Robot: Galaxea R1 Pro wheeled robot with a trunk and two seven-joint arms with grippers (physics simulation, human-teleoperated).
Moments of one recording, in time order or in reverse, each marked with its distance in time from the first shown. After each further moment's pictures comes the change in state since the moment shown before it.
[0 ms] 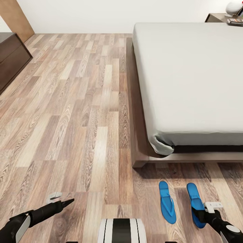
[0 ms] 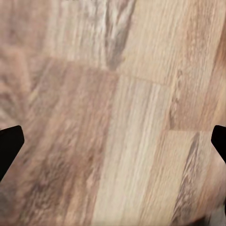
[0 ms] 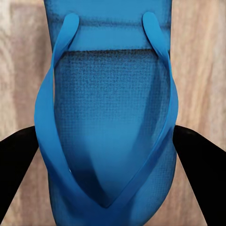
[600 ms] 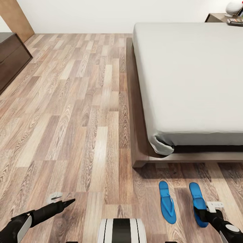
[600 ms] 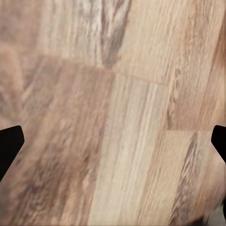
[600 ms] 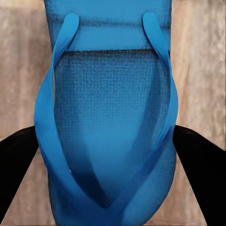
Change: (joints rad) left arm 0.000 -0.011 0.000 0.000 -0.001 -0.001 0.004; right arm -0.003 0.002 0.000 0.000 -0.001 0.000 -0.067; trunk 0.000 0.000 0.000
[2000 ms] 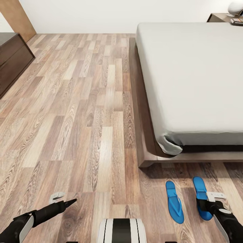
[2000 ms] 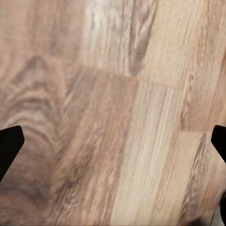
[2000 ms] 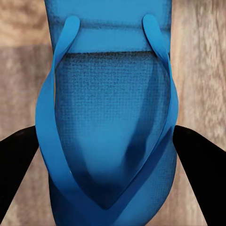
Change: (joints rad) left arm 0.000 -0.014 0.002 0.000 -0.001 0.000 0.006; right arm -0.103 0.004 0.005 0.005 0.007 0.156 -0.143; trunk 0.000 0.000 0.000
